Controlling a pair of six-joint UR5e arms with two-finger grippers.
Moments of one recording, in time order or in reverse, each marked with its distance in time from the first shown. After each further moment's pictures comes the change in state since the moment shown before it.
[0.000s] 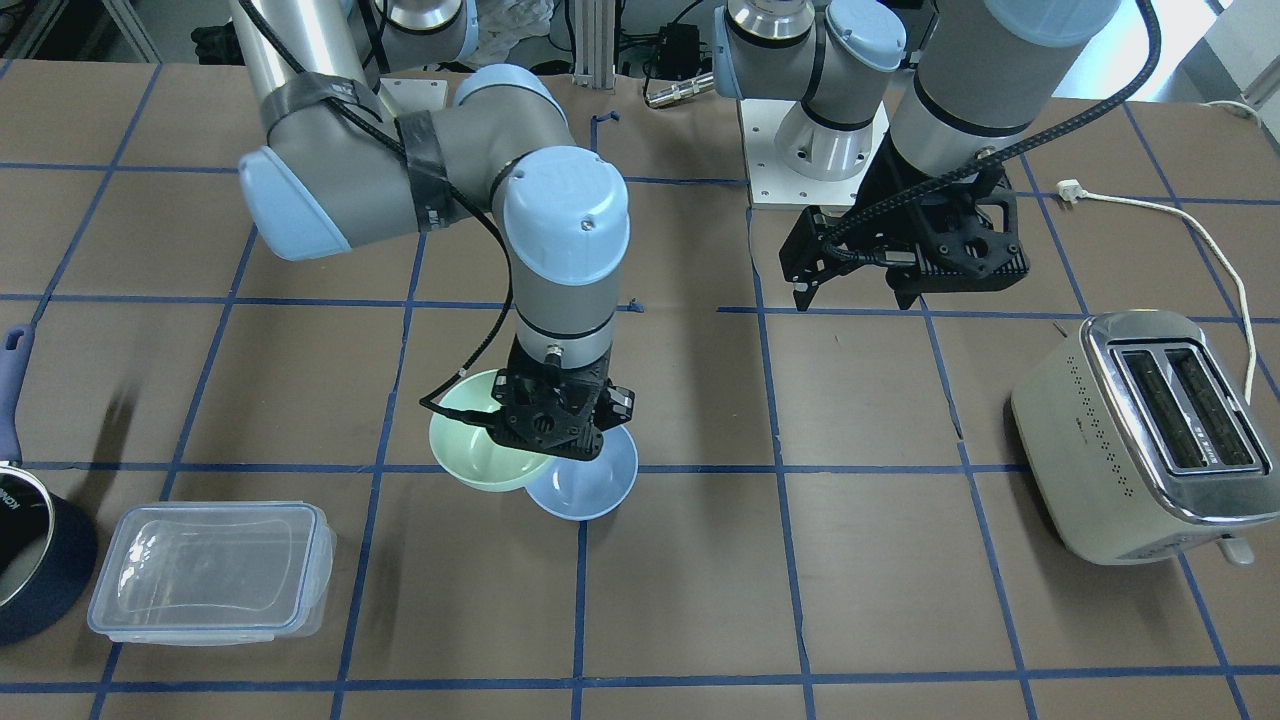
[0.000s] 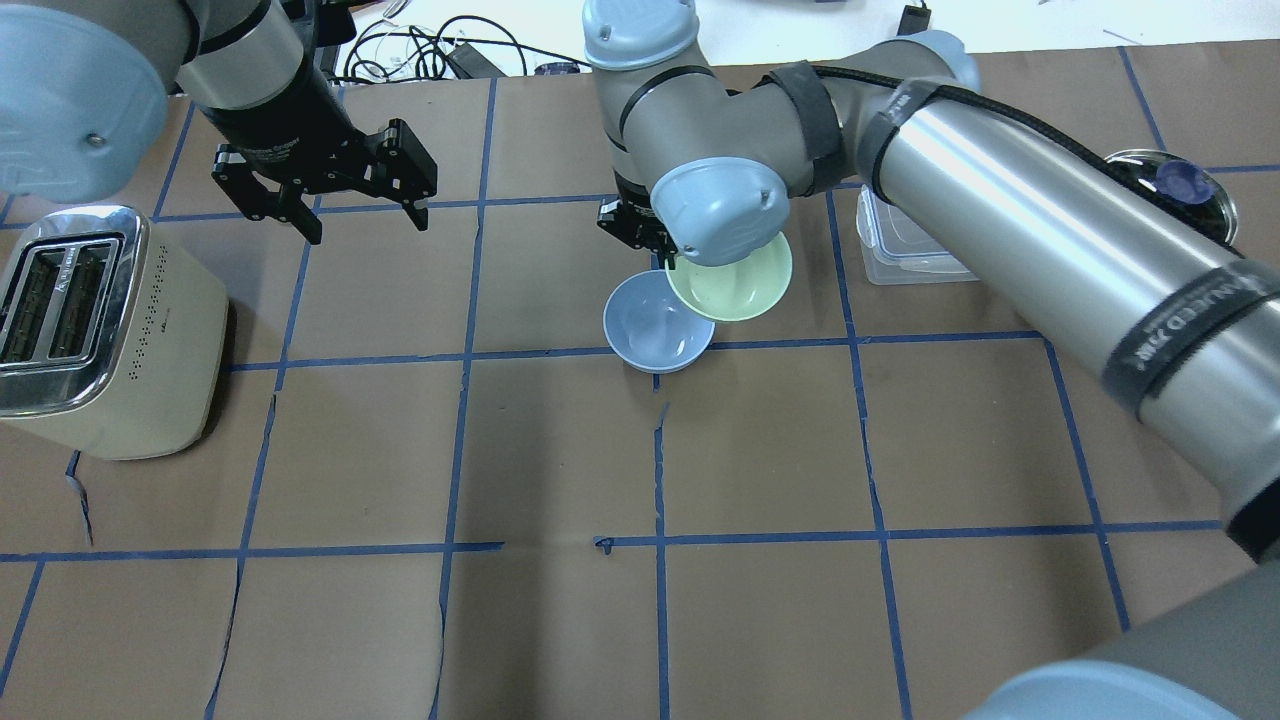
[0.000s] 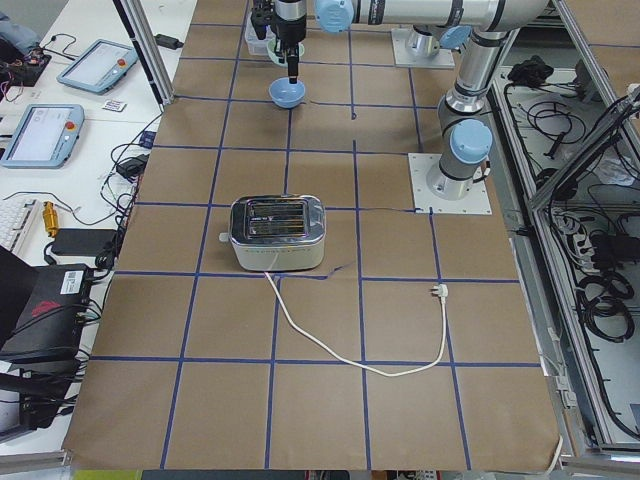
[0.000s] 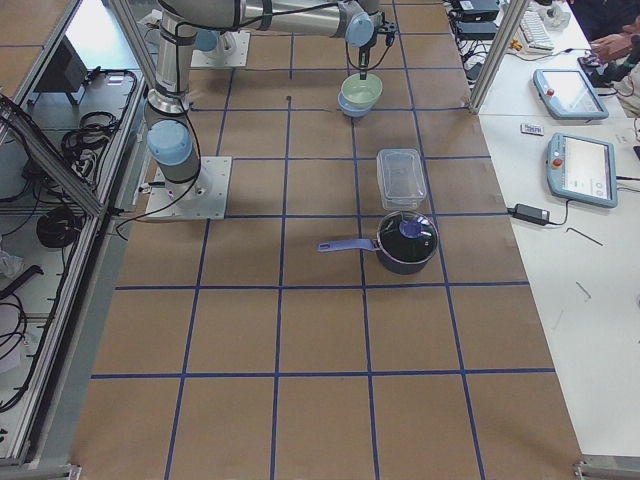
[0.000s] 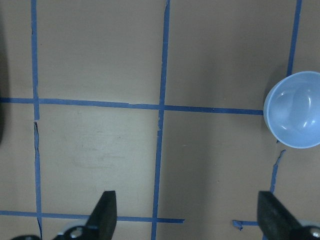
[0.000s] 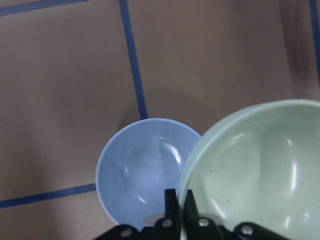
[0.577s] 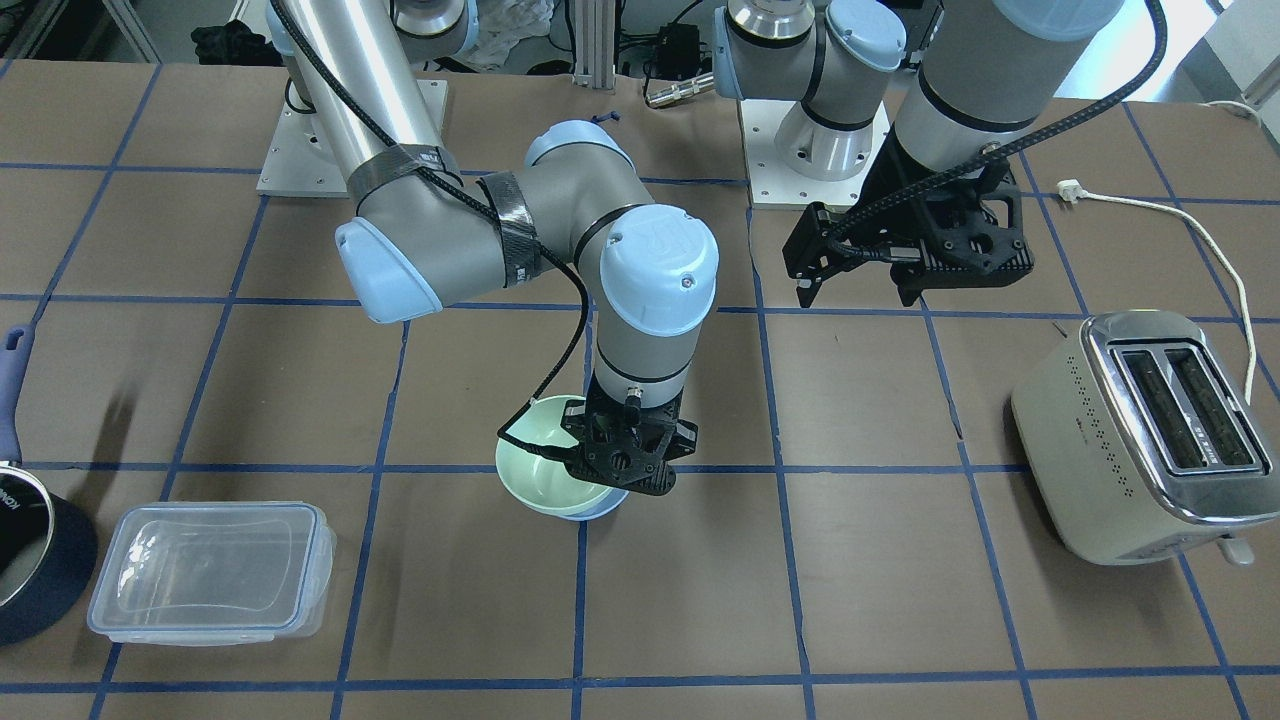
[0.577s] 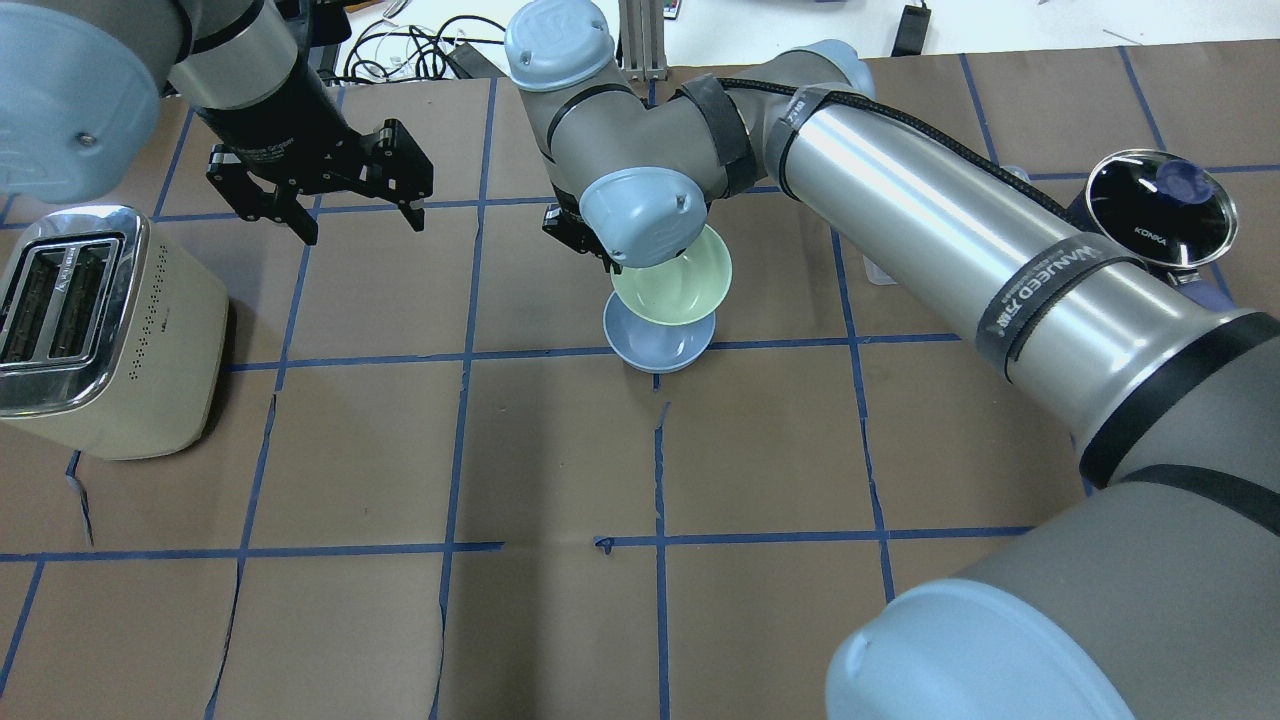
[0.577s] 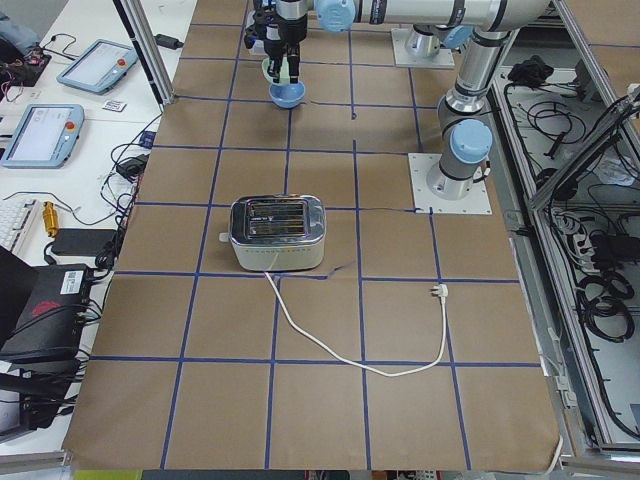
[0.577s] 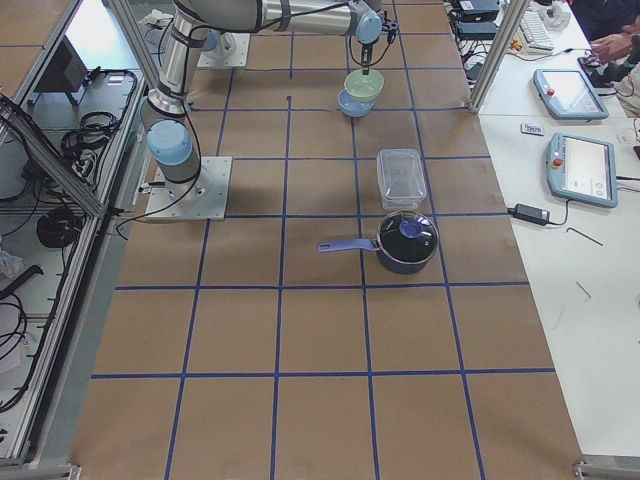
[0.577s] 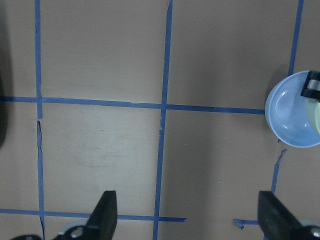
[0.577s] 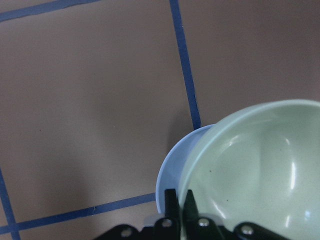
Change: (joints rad) left arm 0.002 0.004 -0.001 -0.004 0.001 0.002; right arm 0.048 0.106 -0.092 -0.001 0.006 0.073
